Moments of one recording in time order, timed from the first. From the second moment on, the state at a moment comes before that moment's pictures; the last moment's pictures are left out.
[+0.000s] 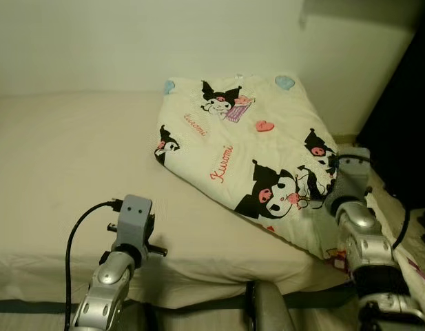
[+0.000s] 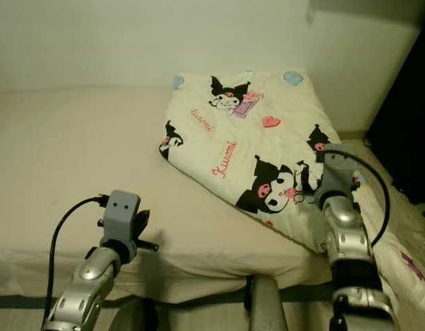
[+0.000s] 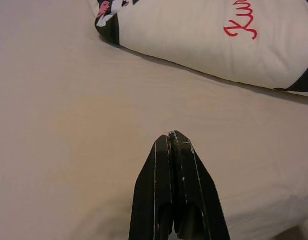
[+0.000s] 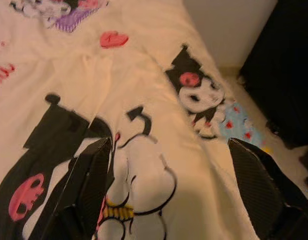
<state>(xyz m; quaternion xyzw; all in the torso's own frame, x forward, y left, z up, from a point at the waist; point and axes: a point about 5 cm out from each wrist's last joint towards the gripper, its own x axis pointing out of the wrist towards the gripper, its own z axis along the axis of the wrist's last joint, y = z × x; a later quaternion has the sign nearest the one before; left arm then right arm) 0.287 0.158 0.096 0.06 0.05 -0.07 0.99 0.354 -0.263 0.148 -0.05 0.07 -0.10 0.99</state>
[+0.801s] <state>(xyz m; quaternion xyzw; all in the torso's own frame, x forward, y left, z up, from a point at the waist) 0.257 0.186 0.150 0.03 -0.01 -0.06 1.00 0.359 -0.330 0.169 0.23 0.01 -0.21 0.95</state>
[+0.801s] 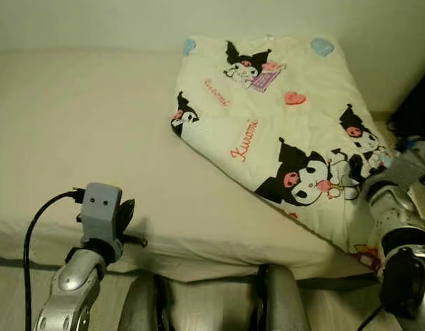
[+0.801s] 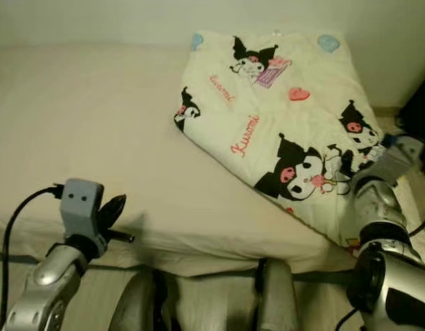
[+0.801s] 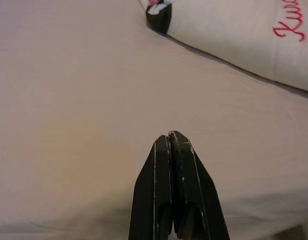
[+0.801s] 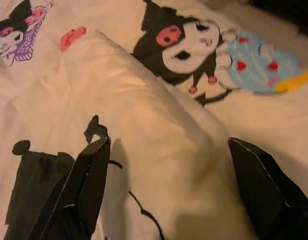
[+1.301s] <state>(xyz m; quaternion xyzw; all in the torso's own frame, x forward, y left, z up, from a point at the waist) 0.253 0.187 0.157 0.01 0.01 -0.04 1.00 0.341 -0.354 0.154 0.25 0.04 -0.32 0.91</state>
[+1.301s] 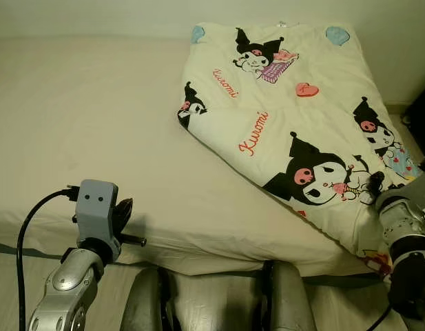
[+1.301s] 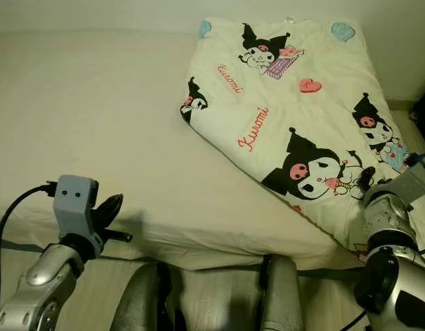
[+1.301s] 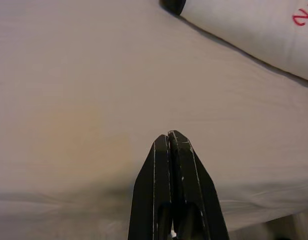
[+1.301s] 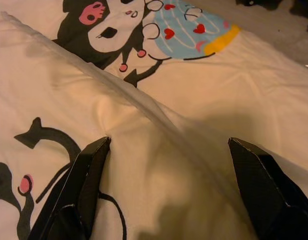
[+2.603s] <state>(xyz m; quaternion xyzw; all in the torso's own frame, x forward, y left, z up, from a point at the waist) 0.266 0.181 0.151 0.00 0.02 -0.02 1.00 0.374 -0.278 0.153 0.01 0.11 0.01 0.99</state>
